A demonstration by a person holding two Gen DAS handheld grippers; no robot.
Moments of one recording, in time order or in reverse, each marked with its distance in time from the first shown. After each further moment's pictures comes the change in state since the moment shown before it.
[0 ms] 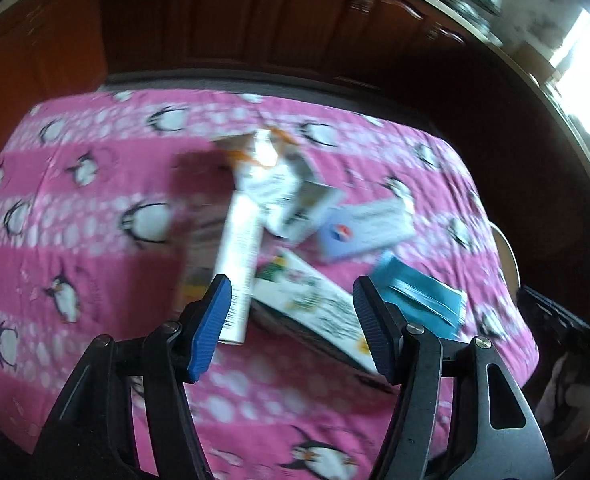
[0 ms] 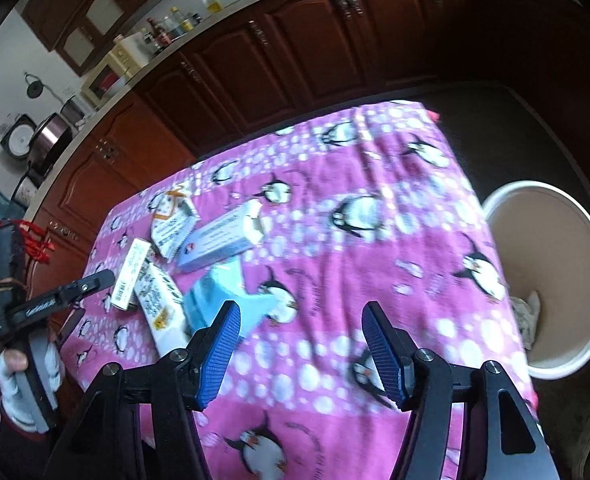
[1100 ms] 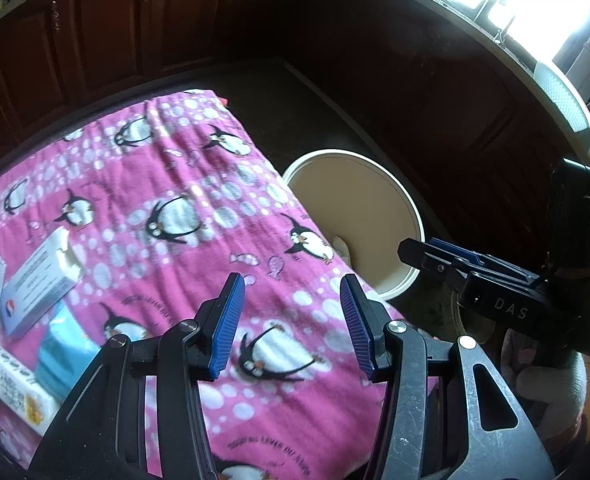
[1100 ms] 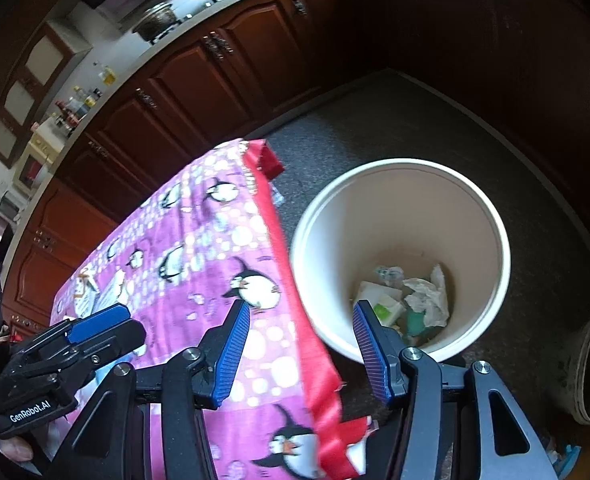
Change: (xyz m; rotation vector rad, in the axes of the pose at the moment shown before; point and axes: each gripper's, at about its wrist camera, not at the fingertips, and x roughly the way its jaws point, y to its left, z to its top) left arm 0.053 -0.282 -0.036 0.463 0.096 -0.242; right arm -0.077 -0.156 -0.025 0.283 -0.127 -0.184
